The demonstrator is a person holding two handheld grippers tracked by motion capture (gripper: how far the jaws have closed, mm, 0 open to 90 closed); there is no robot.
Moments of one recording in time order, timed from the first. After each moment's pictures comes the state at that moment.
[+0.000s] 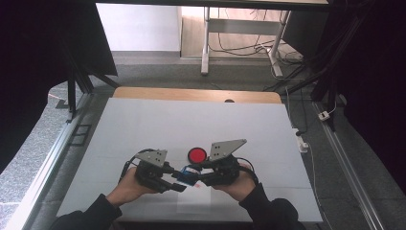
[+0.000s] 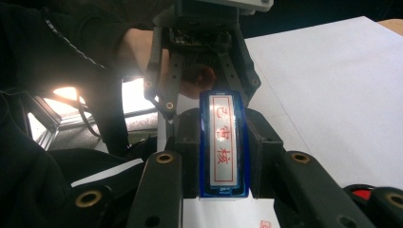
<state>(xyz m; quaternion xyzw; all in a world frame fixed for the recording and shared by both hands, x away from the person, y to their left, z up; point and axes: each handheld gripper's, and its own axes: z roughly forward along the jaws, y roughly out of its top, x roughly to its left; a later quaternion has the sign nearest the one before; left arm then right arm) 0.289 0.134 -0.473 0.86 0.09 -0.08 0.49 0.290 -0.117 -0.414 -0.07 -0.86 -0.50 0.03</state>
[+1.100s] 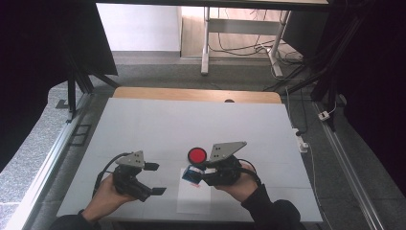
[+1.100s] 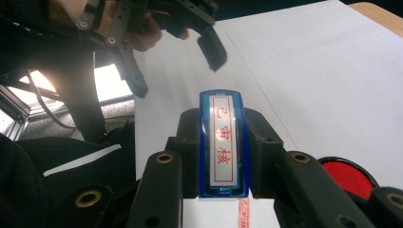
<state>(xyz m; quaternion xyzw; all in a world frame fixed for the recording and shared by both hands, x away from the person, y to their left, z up) 0.255 0.183 -0.463 0.86 0.26 0.00 0.44 0.289 -0.122 -0.417 -0.10 -0.88 -0.47 -0.01</state>
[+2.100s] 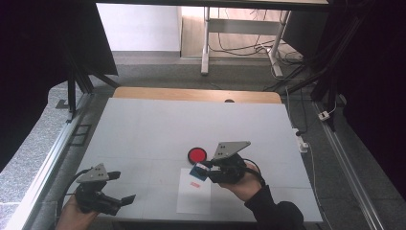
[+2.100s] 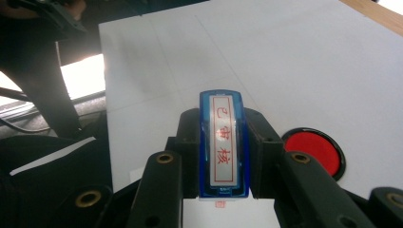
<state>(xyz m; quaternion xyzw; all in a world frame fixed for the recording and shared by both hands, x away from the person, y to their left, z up) 0.200 0.250 -0.474 0.82 0.38 0.08 0.41 0.294 -0.133 -0.421 -0.14 -0.88 -0.45 -0.05</state>
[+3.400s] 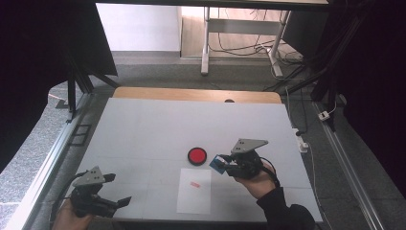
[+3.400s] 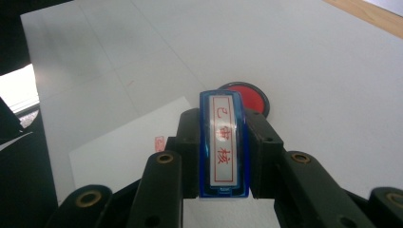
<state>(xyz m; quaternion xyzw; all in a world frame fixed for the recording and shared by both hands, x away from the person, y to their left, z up) 0.194 0.256 -0.477 0.82 0.39 0.08 0.40 0.310 -0.178 -0.432 -0.23 -0.87 -0.42 -0.10</state>
